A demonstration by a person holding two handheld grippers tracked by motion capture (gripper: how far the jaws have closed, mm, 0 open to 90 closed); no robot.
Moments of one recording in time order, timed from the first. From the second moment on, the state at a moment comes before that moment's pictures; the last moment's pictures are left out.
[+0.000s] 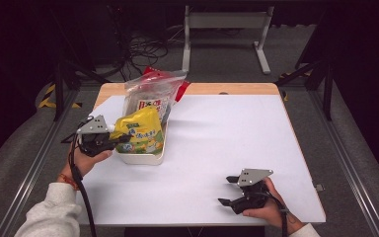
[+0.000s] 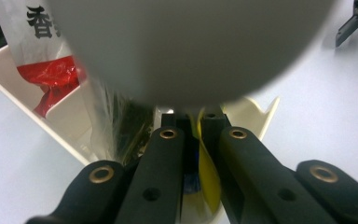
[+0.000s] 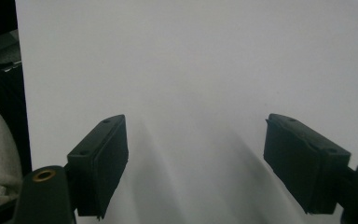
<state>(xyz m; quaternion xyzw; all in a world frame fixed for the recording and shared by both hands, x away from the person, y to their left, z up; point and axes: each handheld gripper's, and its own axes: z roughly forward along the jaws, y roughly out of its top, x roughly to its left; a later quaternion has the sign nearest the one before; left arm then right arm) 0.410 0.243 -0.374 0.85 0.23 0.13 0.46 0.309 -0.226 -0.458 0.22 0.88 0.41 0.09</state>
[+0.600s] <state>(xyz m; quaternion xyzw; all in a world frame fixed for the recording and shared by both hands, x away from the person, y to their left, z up) 0.395 0.245 -0.381 0.82 0.24 0.18 0.49 0.306 -0.227 -0.451 0.22 0.87 0.42 0.12</state>
